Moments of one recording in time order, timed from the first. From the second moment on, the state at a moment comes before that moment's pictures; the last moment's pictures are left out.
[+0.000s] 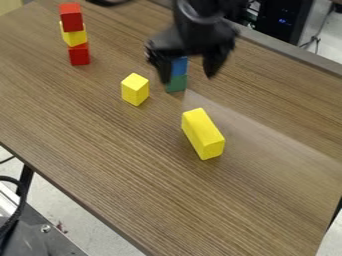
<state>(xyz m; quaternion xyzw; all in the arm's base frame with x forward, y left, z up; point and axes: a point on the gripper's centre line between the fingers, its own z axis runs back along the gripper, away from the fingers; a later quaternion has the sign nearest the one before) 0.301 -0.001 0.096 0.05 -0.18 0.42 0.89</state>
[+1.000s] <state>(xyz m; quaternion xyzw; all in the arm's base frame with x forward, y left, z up) 0.283 -0.020 0.062 0.04 -0.14 0.49 0.86</state>
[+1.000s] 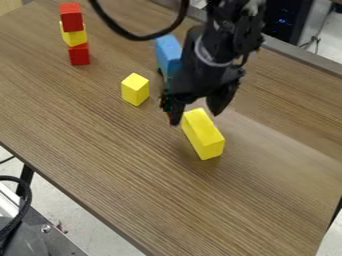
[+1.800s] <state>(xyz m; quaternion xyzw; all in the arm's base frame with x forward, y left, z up) 0.282 -0.038 0.055 0.02 -0.17 0.51 0.84</state>
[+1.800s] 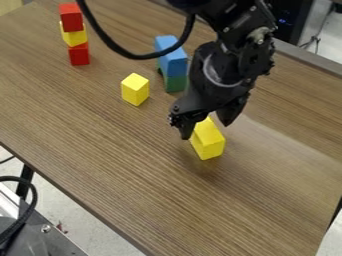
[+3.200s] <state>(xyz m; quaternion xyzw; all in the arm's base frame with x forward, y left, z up) 0.327 0.014 0.131 -0.01 -0.26 0.52 0.82</state>
